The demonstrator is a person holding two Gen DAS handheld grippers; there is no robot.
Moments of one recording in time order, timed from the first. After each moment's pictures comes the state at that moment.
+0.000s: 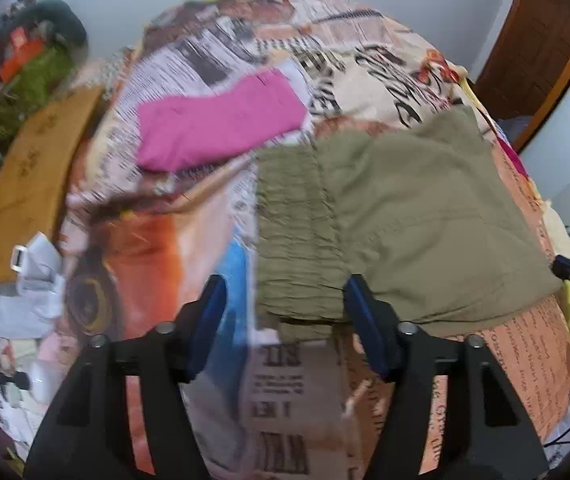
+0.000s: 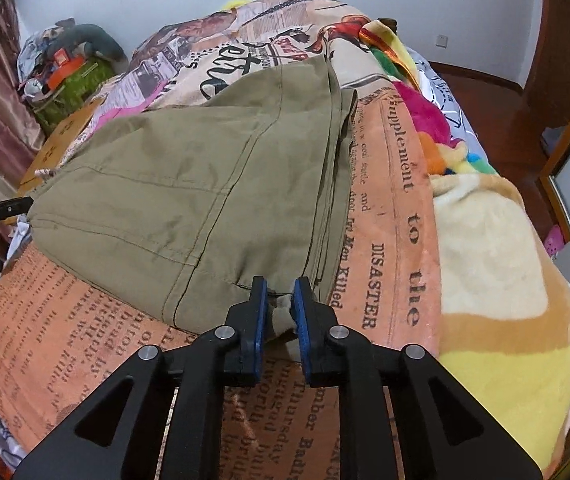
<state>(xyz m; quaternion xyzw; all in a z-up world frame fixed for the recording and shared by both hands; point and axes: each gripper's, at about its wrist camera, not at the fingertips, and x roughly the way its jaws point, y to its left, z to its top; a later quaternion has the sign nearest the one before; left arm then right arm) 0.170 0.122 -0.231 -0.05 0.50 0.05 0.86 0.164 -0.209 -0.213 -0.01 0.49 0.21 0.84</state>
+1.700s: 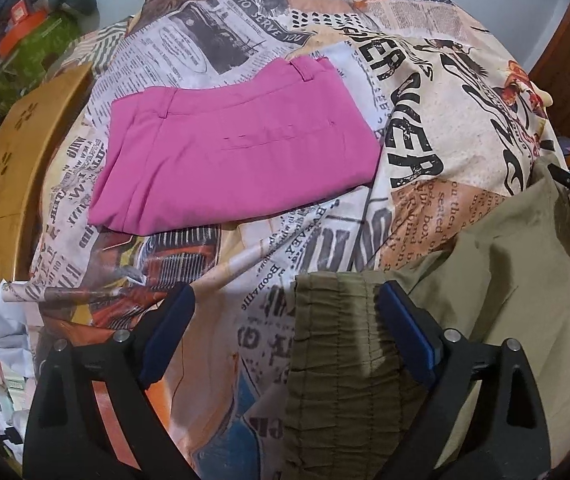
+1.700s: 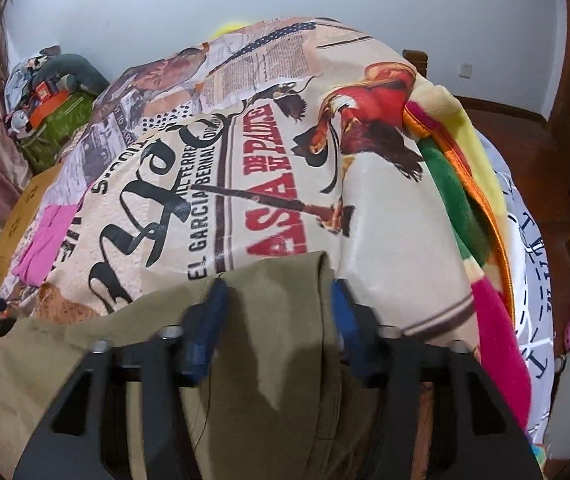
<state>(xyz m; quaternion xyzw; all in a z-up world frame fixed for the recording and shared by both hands) 0.318 0.164 -0.305 -0.09 0.55 0.09 0.83 0.405 -0.145 -0.239 -0.01 0.45 0.24 0.86</state>
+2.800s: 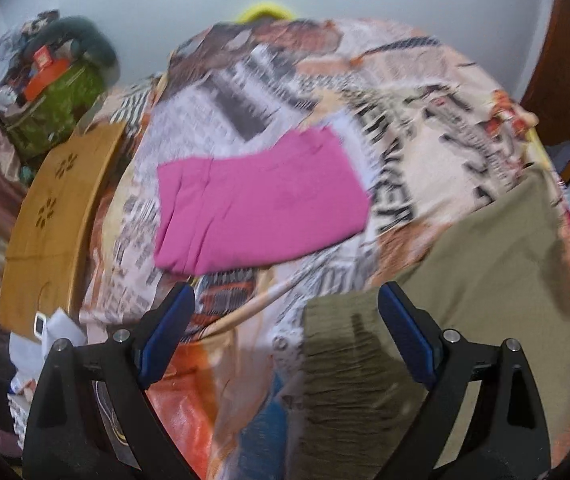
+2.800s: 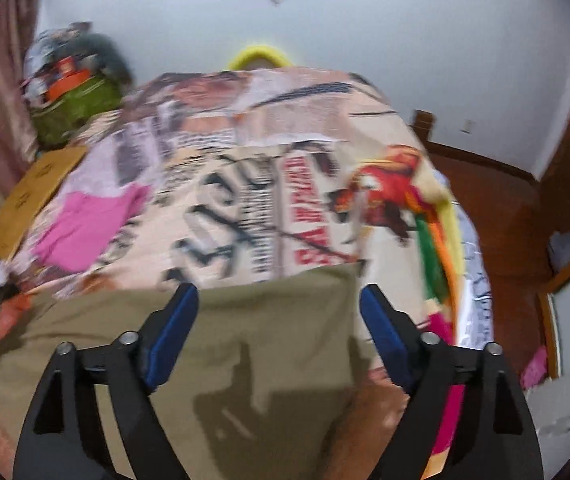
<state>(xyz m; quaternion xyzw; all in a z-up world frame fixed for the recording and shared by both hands) 0.294 0.153 -0.227 -0.03 0.48 0.11 0.87 0.342 -0.112 -0.151 -0.09 0.41 0.27 0.87</state>
